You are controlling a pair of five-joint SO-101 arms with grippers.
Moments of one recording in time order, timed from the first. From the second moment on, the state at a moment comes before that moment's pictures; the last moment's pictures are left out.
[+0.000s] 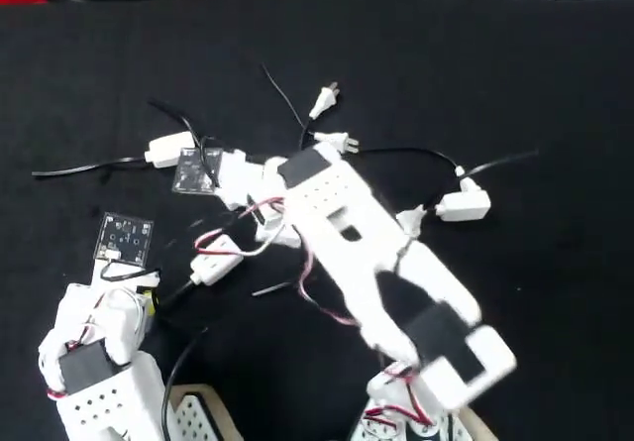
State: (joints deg) left arm -29.7 -97.2 89.5 75.8 -36.3; right arm -34.5 4.2 16.8 69.1 43.6
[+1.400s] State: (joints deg) left arm -29.7 -97.2 89.6 75.8 -37.7; right arm -34.8 32.7 -7.0 86.6 45.4
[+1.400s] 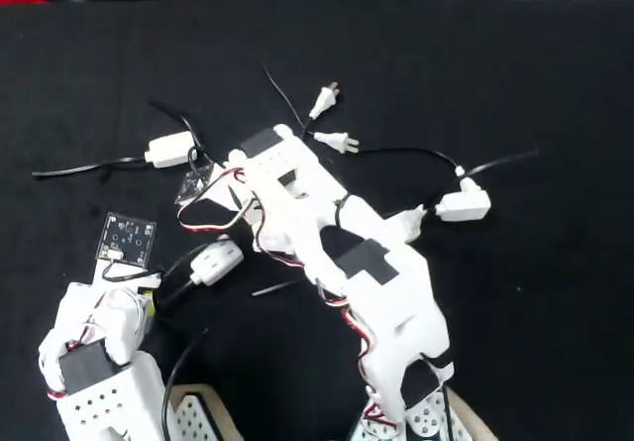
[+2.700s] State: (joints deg) left arm -29.7 -97.2 90.1 75.7 -37.8; right arm -42.3 -41.1 76.0 1.5 2.6
